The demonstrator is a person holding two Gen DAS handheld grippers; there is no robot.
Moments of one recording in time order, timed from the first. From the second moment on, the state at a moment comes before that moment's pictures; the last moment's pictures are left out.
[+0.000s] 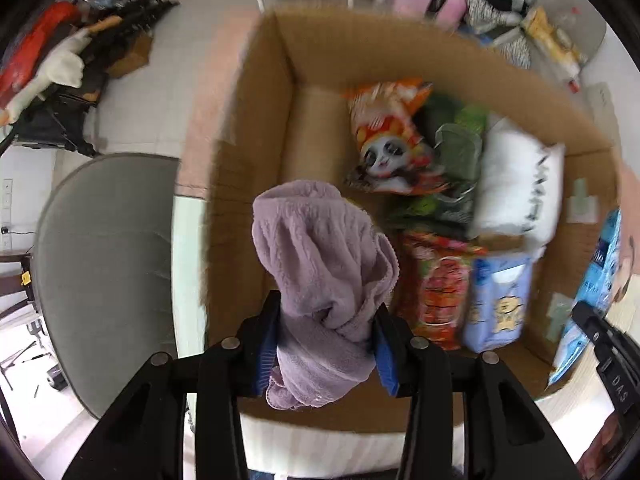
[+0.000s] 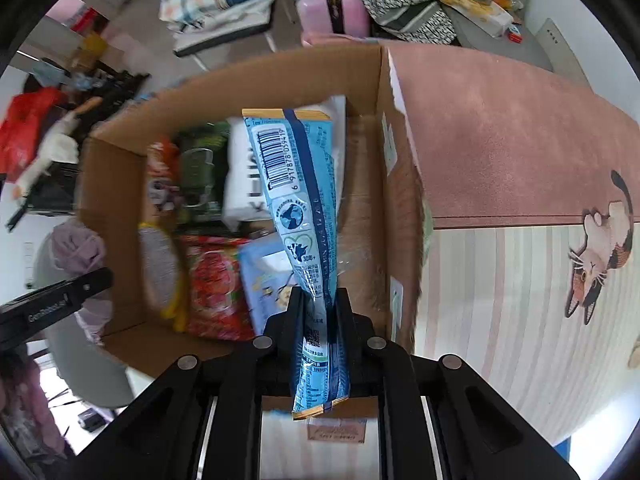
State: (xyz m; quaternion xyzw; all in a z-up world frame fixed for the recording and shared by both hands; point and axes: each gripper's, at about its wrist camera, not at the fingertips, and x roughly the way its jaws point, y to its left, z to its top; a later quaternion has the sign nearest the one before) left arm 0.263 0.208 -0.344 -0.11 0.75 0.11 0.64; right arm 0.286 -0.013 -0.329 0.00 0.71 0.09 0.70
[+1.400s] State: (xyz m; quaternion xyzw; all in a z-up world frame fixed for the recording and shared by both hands) left arm 0.234 0.169 -0.283 -0.08 0.66 0.10 0.74; right arm 0.269 -0.001 -0.318 -0.04 0.69 0.07 0.72
